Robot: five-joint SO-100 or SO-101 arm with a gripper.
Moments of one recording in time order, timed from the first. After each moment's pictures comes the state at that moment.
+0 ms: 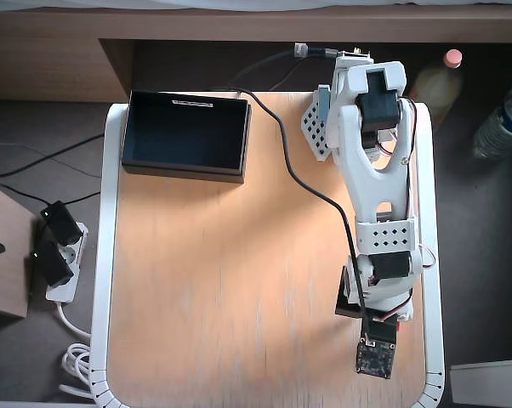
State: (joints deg) arm -13.9 83.8 107.4 51.4 160.6
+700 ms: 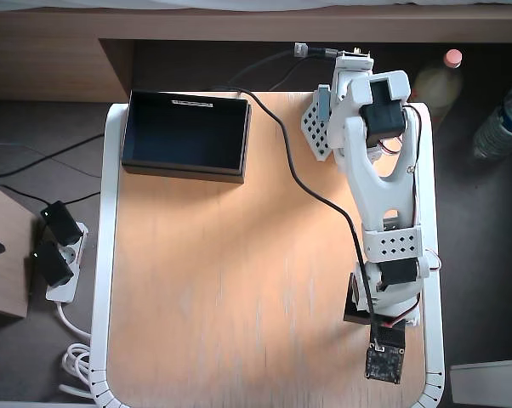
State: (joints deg) arm -15.7 79.6 106.5 46.7 159.0
